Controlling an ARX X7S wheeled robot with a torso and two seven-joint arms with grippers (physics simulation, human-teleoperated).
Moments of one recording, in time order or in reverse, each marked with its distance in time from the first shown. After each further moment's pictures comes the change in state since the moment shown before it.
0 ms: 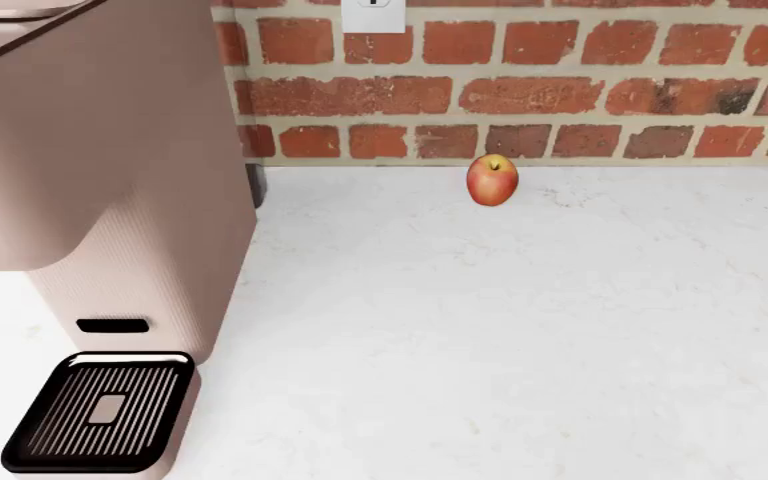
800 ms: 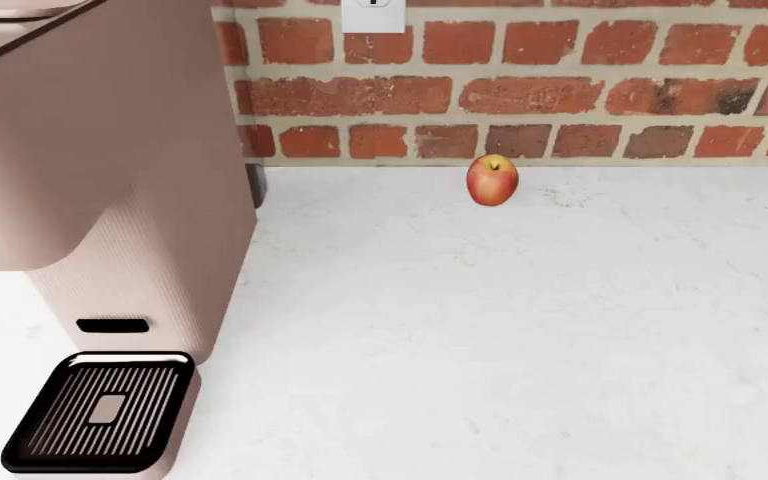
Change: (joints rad) left arm 0.004 -0.010 0.014 -0.002 0.005 0.017 0.001; right arm 0.139 -0.024 -0.081 0.150 -0.291 0.010 -0.276
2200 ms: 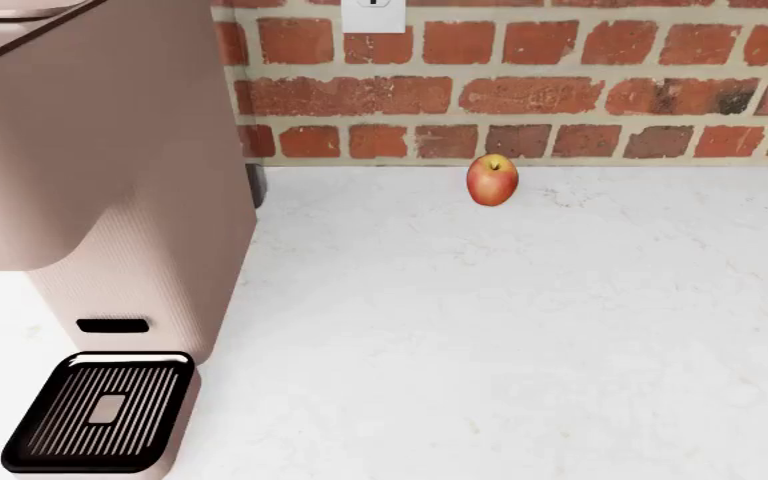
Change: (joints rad) left arm 0.030 -0.022 0.014 -0.013 0.026 0.046 0.019; right arm 0.193 -0.231 -0.161 0.581 -0.817 -0.106 -0.787
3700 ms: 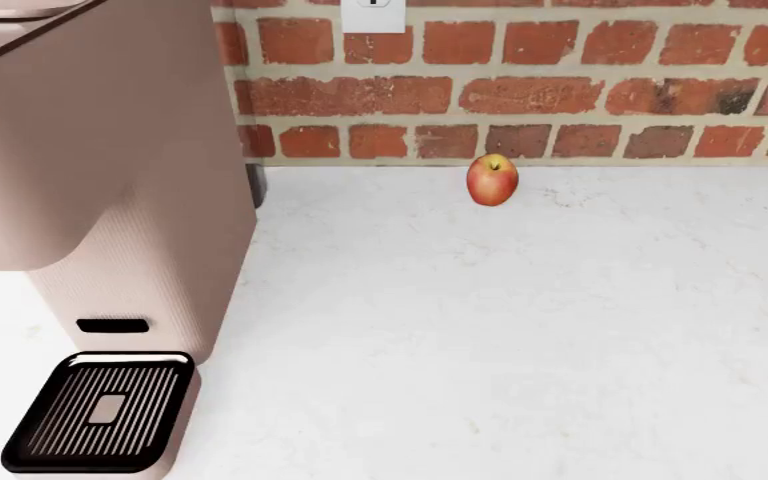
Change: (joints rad) left arm 0.063 -0.023 0.004 -0.014 -0.005 0.050 0.037; right arm 0.013 -0.239 -0.018 0.501 -0.490 -0.337 -0.411
